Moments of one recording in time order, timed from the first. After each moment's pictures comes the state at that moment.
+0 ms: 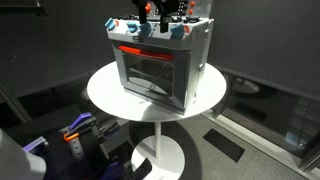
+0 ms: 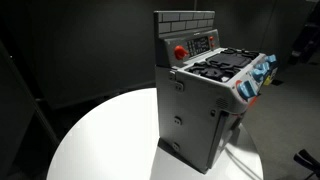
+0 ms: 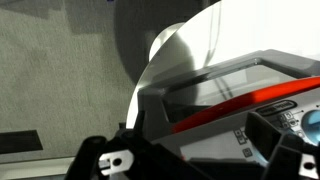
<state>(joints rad) -0.01 -0.48 -0.11 -2.54 0.09 2.12 -0.09</state>
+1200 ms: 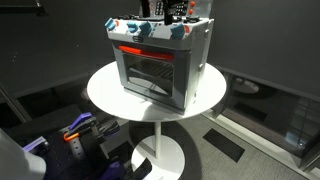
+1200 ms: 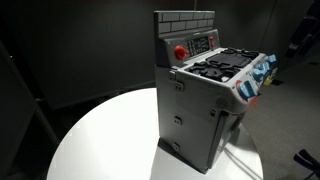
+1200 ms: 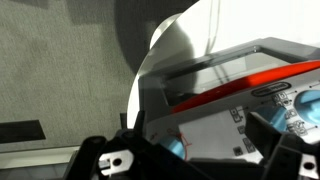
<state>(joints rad) -0.01 -0.48 -0.11 -2.50 0.09 2.13 -0.09</state>
